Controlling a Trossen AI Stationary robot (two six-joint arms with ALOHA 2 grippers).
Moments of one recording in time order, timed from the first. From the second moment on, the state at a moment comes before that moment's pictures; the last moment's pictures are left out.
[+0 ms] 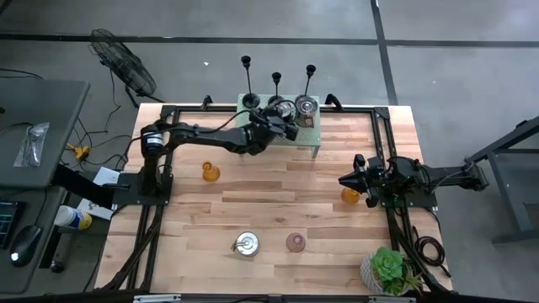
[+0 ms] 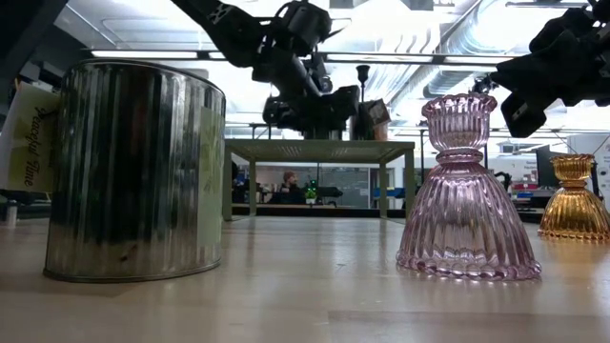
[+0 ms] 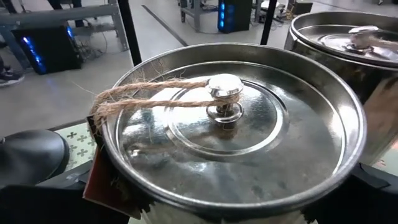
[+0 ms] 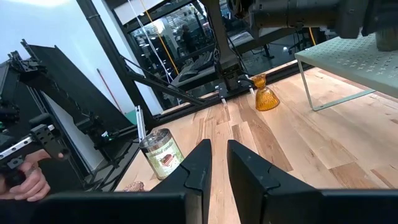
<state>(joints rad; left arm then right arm) 0.24 1.93 1.37 0.18 -0.82 -0.35 0.06 0.01 0.01 0.03 -0.02 0.41</state>
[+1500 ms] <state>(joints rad) 0.24 1.94 1.37 0.17 -0.84 -0.30 0.06 0.01 0.01 0.03 -0.02 0.41</state>
